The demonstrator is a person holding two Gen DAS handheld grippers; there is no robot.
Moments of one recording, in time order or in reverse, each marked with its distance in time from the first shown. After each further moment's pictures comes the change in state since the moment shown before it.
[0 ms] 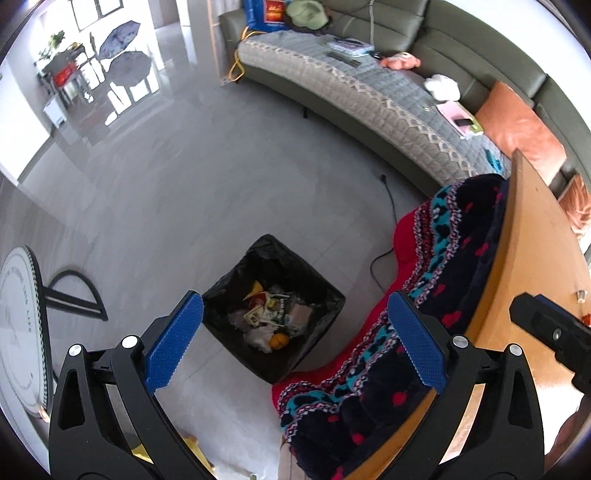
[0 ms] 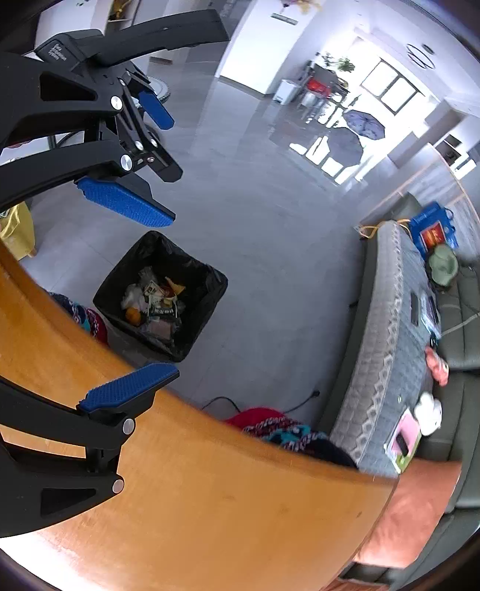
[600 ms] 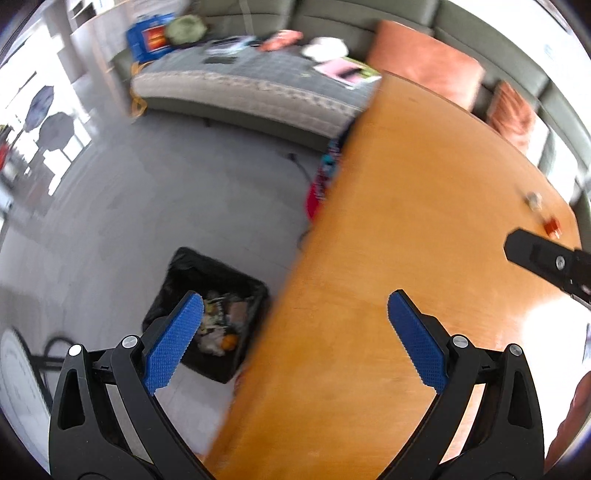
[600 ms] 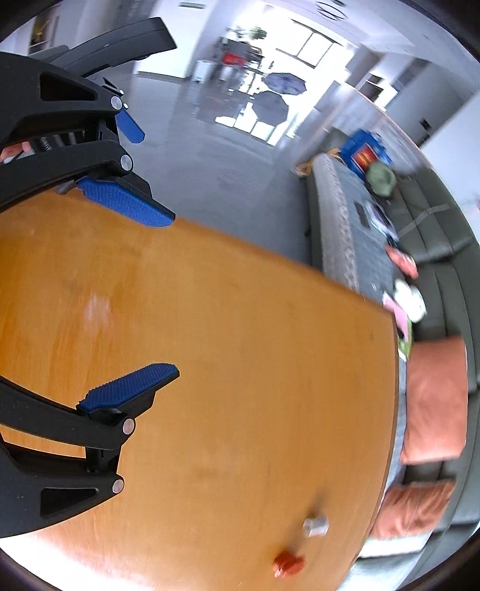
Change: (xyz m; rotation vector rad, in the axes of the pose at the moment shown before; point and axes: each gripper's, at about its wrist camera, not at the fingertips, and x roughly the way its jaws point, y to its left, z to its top) left arm -0.023 -0.212 -0.064 0.344 0.016 -0.134; right arm -0.101 -0.190 -0.045 0.295 -0.142 -0.080
